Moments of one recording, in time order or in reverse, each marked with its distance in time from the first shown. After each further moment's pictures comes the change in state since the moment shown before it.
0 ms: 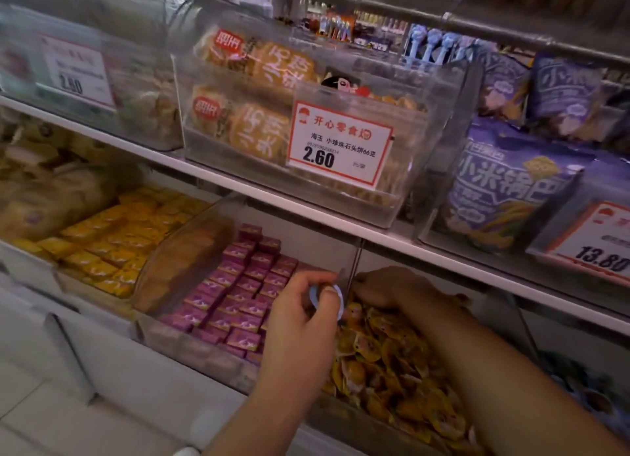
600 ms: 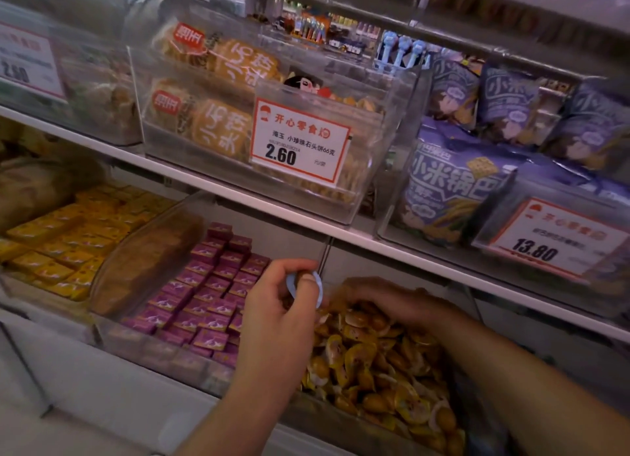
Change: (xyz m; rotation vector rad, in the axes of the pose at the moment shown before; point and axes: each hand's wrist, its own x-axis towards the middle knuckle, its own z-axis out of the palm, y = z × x) left_hand -0.005 0.015 0.016 -0.067 0.042 0.118; right_hand -0.088 0.037 -0.004 0.743 -0.031 -0.381
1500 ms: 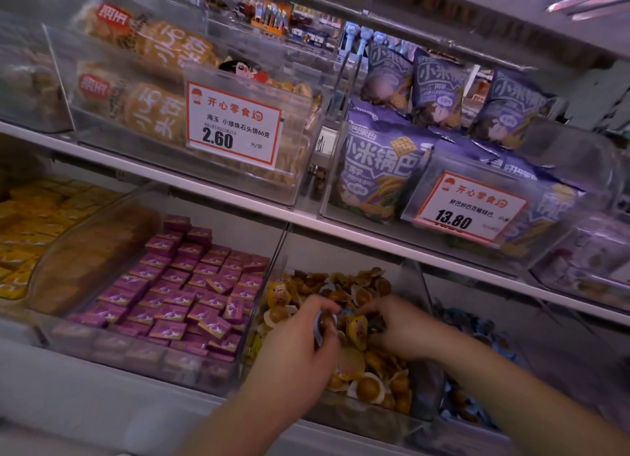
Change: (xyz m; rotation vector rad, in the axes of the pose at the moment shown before) left_hand -0.043 -0.029 0.036 0.494 -0.519 -0.030; right_hand -0.091 0.041 0.004 -0.426 0.175 0.276
